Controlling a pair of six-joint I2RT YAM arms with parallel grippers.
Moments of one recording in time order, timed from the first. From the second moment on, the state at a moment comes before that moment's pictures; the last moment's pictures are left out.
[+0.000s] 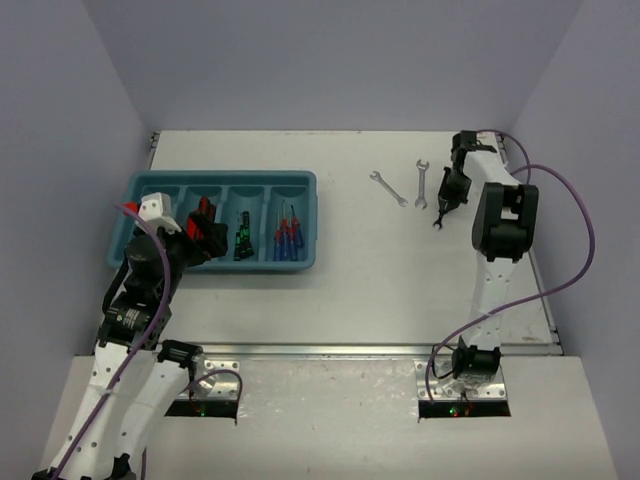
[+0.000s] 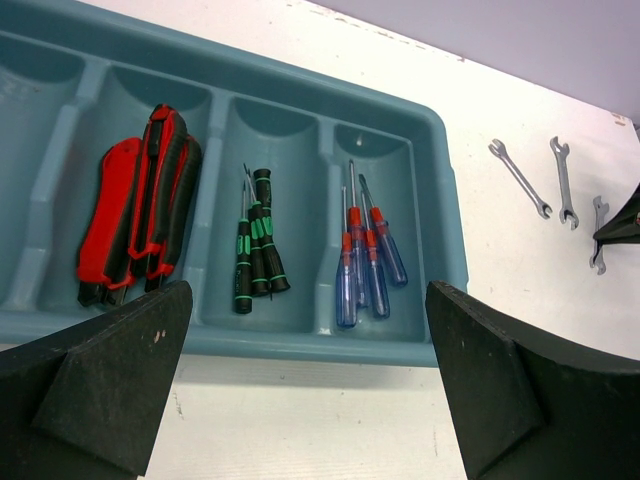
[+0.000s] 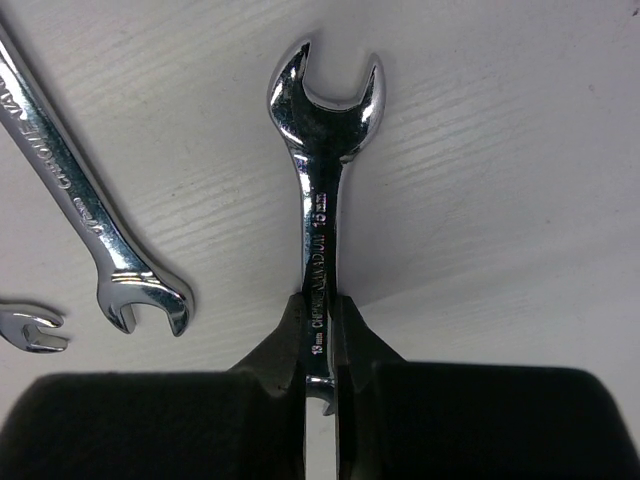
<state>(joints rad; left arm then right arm) -0.17 0.53 0.72 -0.49 -0.13 -0.41 -0.10 2.33 1.83 -0.80 0.08 0.27</state>
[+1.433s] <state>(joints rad) -0.54 0.98 0.52 0.17 0.22 -0.86 0.75 1.32 0.95 -0.31 -0.07 0.38</state>
